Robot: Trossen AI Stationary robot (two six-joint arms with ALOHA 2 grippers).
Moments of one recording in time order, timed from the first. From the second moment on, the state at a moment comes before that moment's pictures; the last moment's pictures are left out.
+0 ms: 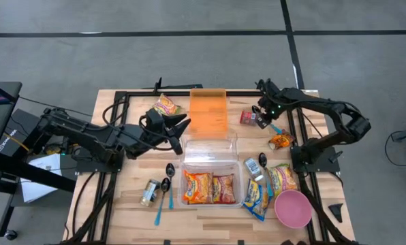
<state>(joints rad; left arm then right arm) -0.31 1.22 1.11 0.12 -0.92 -0.25 -0.88 1.41 0.79 -0.72 -0.08 -0.03</state>
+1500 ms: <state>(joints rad) -0.31 1.22 1.11 0.12 -0.88 -0.38 -0.95 1.57 0.76 -0.53 -0.03 -0.11</state>
